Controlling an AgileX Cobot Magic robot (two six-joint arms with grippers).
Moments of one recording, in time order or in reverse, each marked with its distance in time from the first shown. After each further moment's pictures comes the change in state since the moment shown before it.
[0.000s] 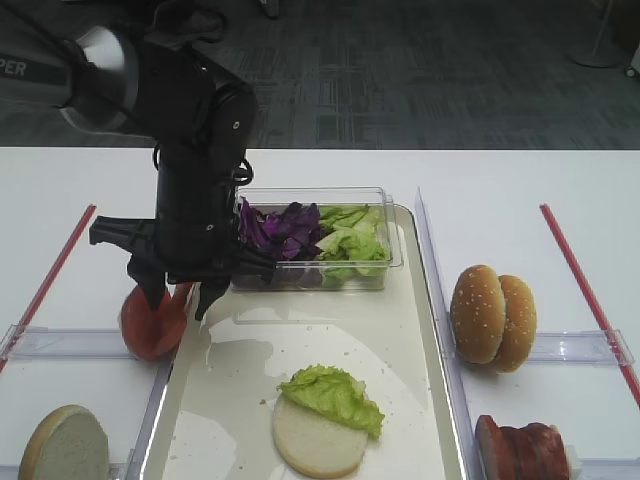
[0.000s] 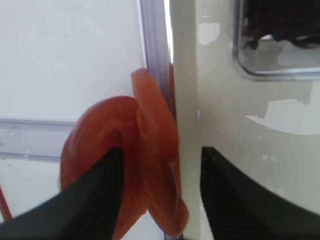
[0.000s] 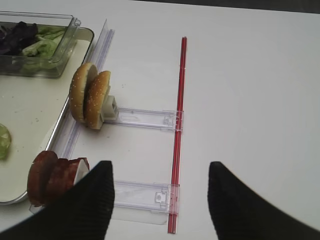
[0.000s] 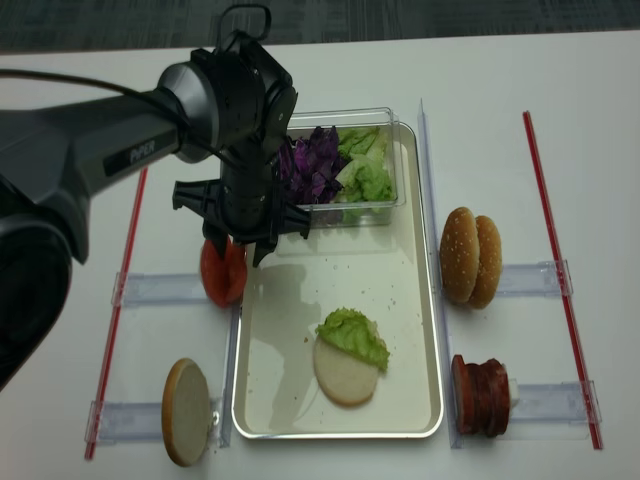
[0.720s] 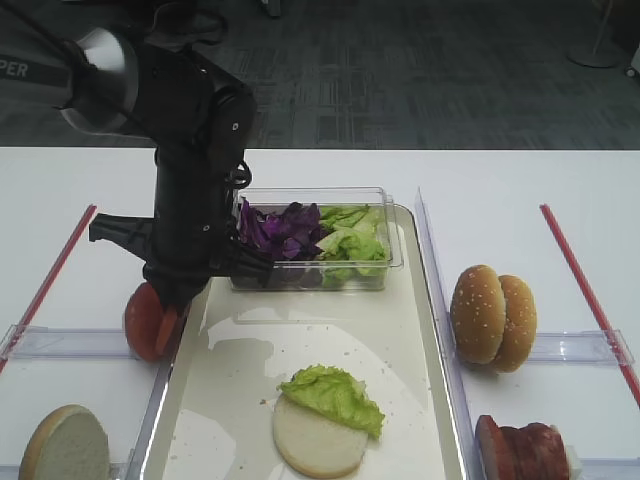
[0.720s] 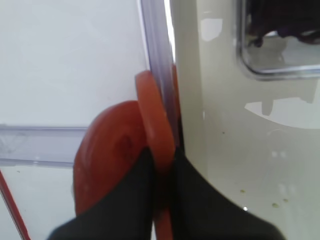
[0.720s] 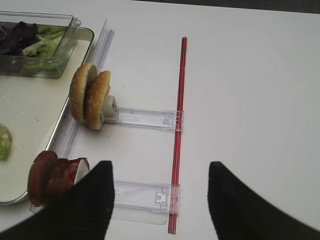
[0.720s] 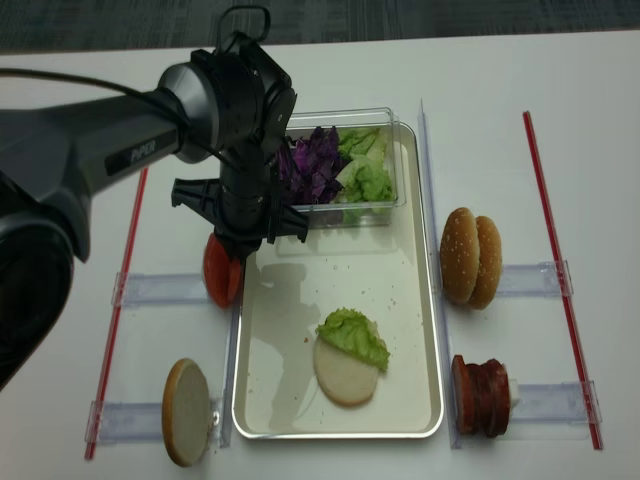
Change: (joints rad) left arm 0.003 0.004 0.000 0.008 -0.001 0.045; right arm 0.000 0.000 0.000 0.000 0.000 0.000
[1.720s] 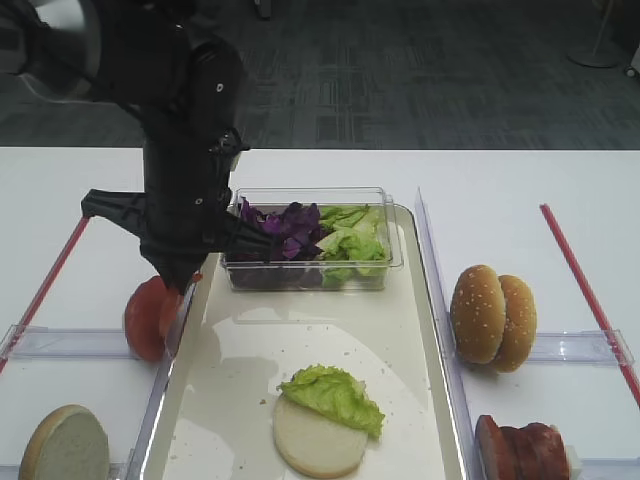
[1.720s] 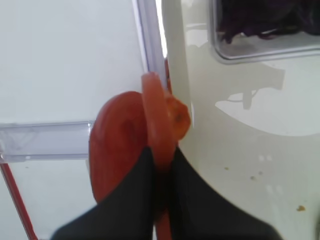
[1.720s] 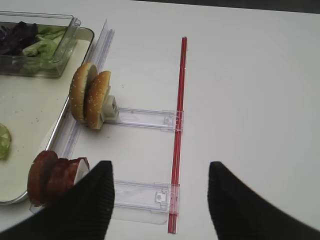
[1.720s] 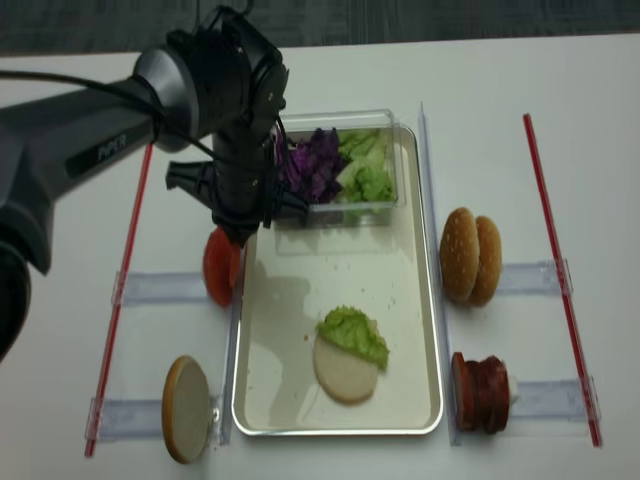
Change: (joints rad) left arm 0.000 -0.090 0.000 -0.025 0.008 0.043; right arm 0.000 0.000 0.000 0.000 0.000 0.000
